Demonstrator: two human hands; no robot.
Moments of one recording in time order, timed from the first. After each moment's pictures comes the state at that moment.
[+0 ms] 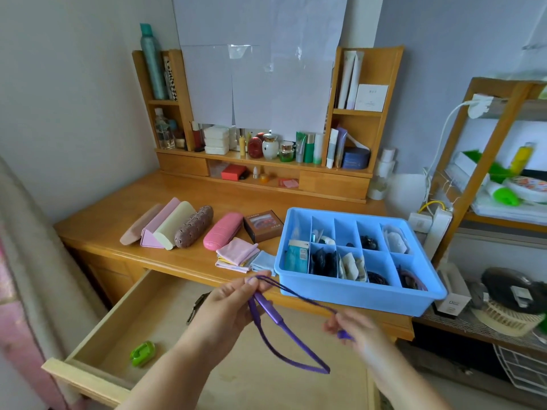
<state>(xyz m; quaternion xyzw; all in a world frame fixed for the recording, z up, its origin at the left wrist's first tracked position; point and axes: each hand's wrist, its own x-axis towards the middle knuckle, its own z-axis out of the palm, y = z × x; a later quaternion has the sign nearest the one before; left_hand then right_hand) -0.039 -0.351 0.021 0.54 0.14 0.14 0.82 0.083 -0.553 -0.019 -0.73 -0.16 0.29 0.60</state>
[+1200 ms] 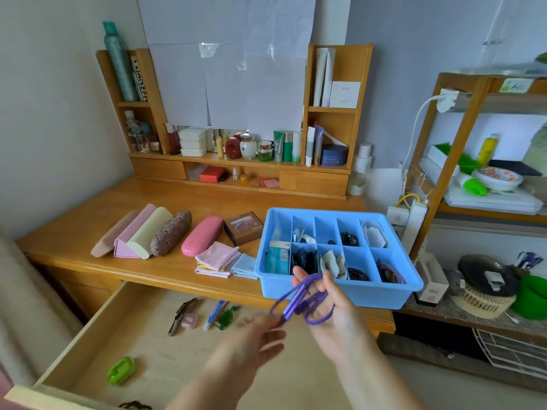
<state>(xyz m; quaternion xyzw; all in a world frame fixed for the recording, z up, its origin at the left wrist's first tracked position) -0.012 -0.406 -0.004 0.46 0.33 0.06 0.82 0.080 -0.517 0.012 -0.34 -0.01 0.36 0.87</state>
